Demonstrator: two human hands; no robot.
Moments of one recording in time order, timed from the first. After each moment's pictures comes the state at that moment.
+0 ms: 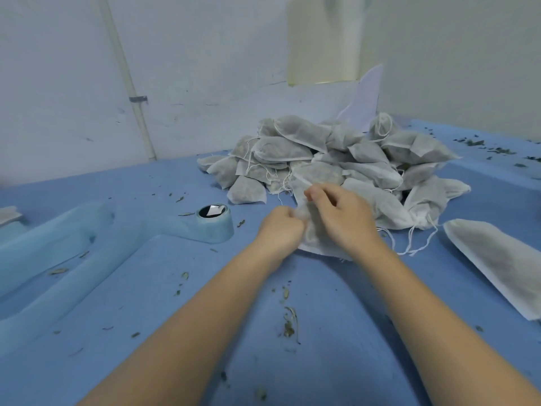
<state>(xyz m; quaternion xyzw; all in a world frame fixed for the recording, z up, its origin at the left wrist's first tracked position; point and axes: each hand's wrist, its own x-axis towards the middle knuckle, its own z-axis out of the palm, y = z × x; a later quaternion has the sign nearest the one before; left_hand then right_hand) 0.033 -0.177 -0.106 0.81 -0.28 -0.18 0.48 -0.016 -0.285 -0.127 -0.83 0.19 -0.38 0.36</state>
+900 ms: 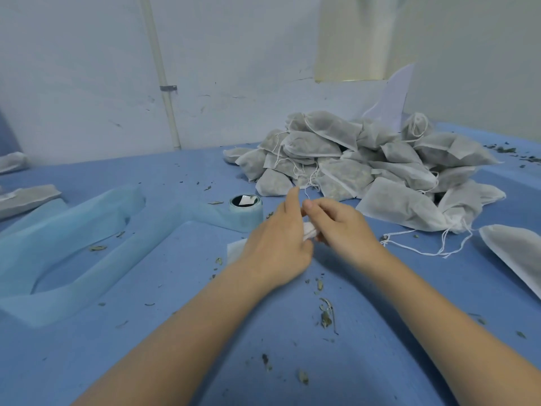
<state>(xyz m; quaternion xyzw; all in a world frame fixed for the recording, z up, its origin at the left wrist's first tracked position) 0.050 -0.120 -0.129 0.84 -0.44 0.08 0.29 -0.006 -0.237 -0.134 -0.83 0.12 -0.25 0.47</state>
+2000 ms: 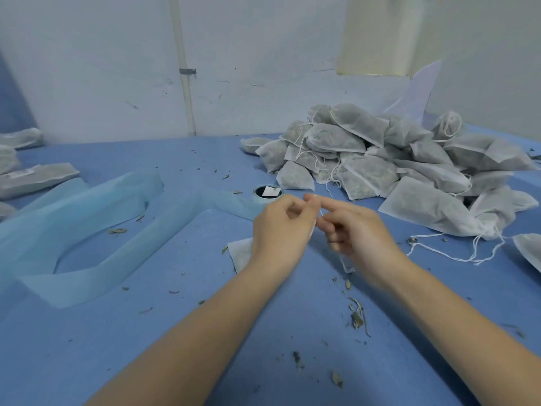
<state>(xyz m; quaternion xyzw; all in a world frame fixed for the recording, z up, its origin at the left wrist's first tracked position) 0.056 -0.104 -0.131 0.76 -0.22 -0.02 0.61 -0.003 -0.210 -0.132 -0.69 0.12 -0.17 0.69</state>
